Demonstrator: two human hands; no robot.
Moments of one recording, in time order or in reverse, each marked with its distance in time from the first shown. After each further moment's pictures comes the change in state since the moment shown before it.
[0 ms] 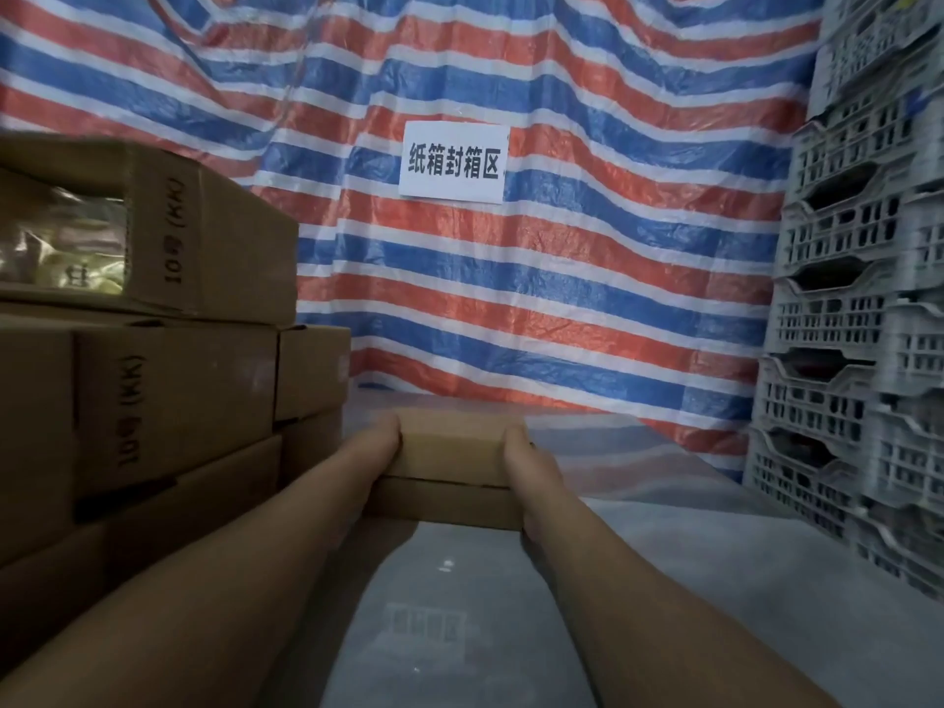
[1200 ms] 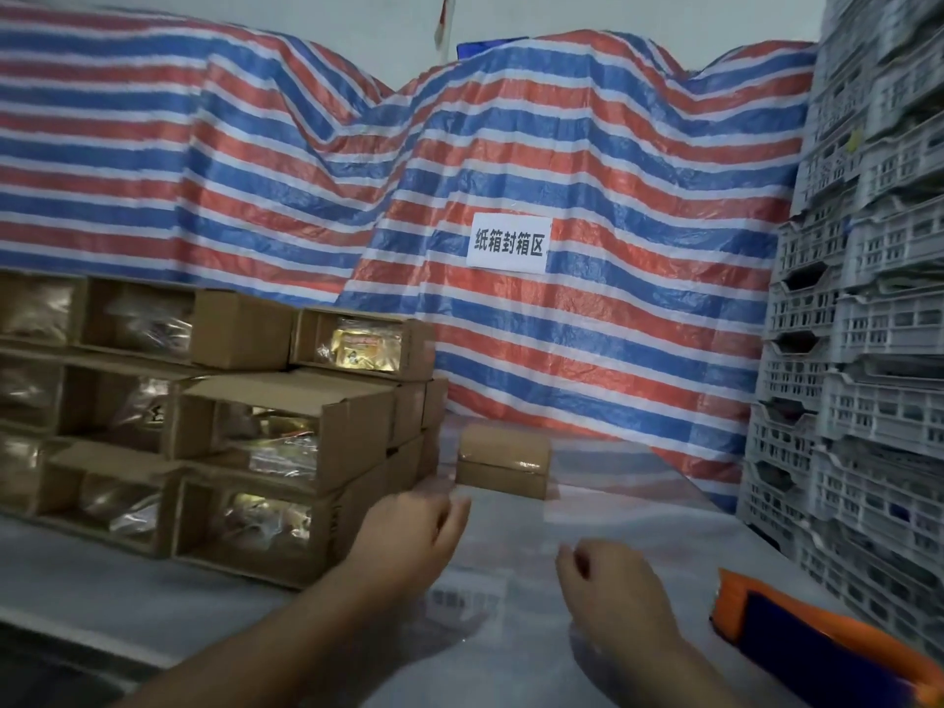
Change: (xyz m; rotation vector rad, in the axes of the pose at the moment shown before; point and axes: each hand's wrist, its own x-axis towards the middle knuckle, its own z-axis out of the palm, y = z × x) left_hand -0.332 -0.055 -0.144 0.758 0.162 0.848; right_hand -0.348 0.027 -0.116 -0.894 0.095 -0.572
